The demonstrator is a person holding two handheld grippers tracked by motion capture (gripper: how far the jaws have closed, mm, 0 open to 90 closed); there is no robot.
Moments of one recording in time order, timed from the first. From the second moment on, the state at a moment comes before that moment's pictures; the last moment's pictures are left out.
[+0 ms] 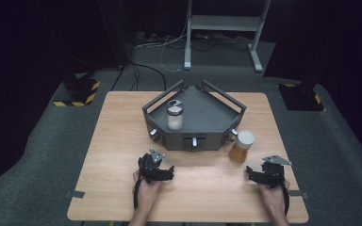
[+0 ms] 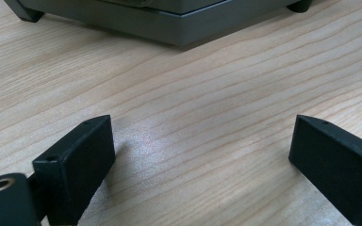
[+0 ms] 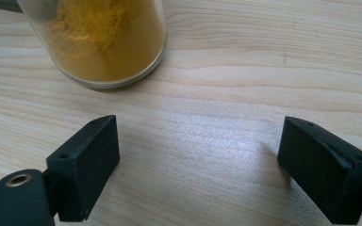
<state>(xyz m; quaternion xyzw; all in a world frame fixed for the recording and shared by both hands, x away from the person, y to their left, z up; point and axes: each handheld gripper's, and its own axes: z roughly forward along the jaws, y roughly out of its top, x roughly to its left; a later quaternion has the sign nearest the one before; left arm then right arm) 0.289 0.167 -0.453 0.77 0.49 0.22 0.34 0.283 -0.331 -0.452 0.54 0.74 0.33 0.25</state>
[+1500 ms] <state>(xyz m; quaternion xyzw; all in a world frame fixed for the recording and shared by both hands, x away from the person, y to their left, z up) 0.289 0.167 -0.453 0.77 0.49 0.22 0.34 0.294 -0.316 -0.426 0.49 0.76 0.36 0.22</state>
